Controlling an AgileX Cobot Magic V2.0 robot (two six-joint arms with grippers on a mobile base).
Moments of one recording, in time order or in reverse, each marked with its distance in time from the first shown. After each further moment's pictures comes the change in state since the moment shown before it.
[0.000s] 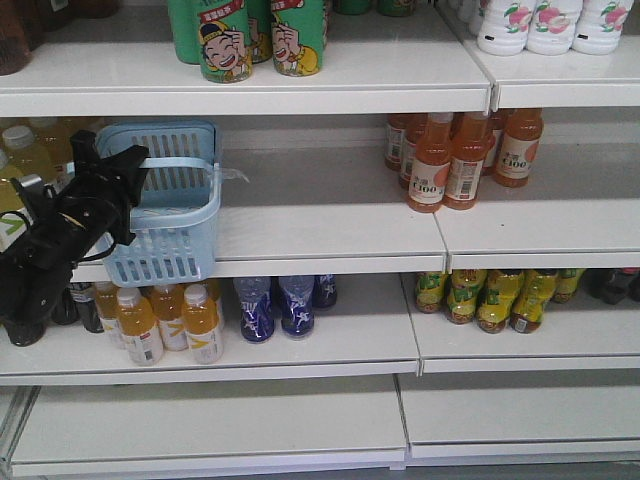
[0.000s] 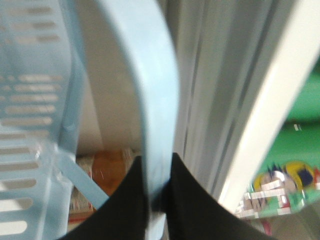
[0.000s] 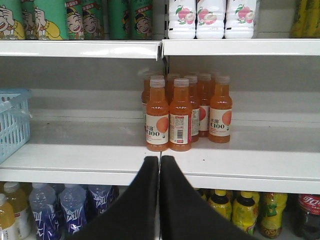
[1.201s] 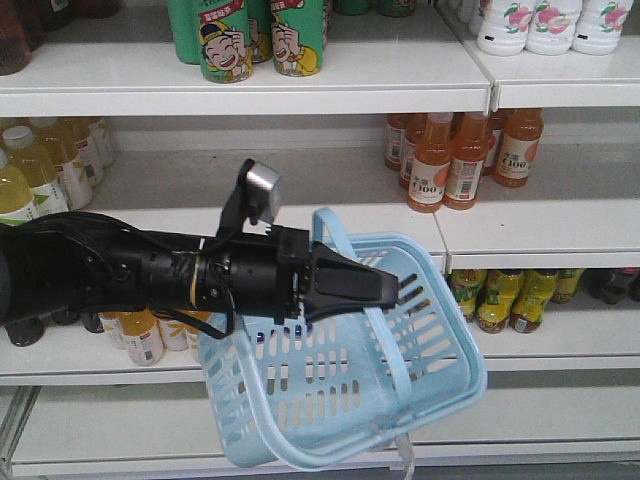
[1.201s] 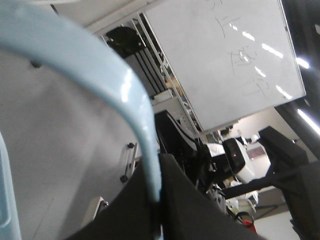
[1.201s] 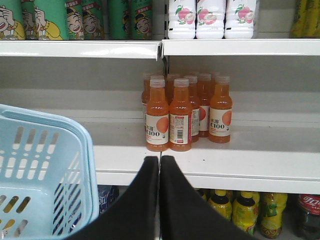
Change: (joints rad) left arm -0.435 -0.326 0.001 1.042 -0.130 -0.335; right arm 0.000 0.000 0.000 0.000 0.000 0.000
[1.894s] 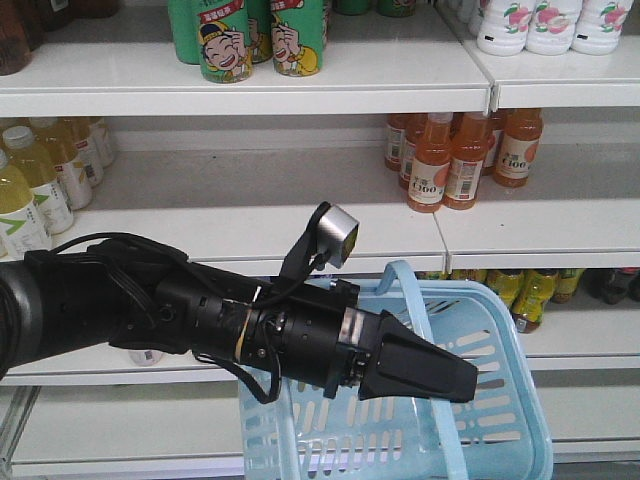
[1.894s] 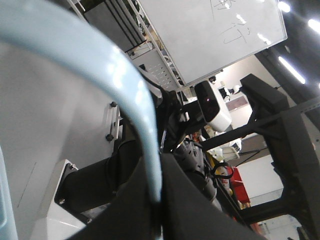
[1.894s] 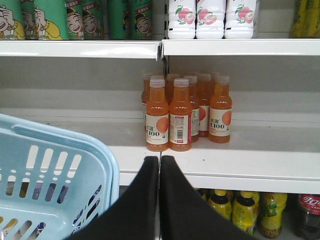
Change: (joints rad) left arm -0.178 -0.020 0.000 0.038 0.001 -0.001; right arm 0.000 0.000 0.000 0.000 0.000 0.000
